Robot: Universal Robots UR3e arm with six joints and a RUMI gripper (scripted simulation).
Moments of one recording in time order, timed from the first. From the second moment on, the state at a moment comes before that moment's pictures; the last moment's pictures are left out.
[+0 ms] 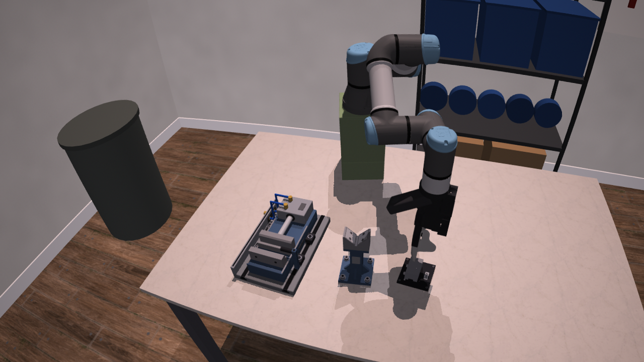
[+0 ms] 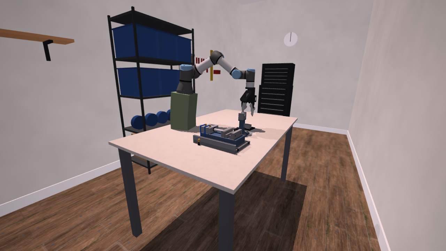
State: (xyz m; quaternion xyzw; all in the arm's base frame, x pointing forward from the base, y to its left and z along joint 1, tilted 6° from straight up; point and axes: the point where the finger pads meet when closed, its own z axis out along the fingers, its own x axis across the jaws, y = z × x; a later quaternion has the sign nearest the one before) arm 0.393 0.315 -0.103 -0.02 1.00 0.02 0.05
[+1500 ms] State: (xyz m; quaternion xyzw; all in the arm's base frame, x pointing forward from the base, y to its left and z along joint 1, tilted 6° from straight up) arm 0.402 0.319 -0.179 -0.02 1.00 0.02 0.05
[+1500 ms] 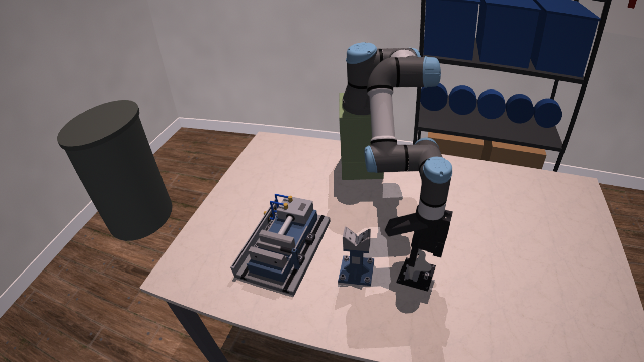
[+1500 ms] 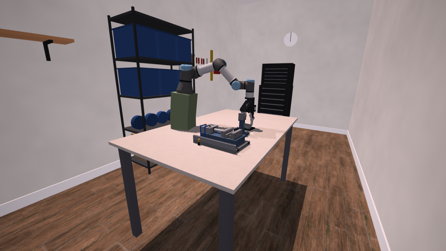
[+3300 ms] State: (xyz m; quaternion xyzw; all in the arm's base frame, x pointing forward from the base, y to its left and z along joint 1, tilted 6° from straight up) arm 0.404 0.320 -0.193 -0.02 1.00 0.02 0.05
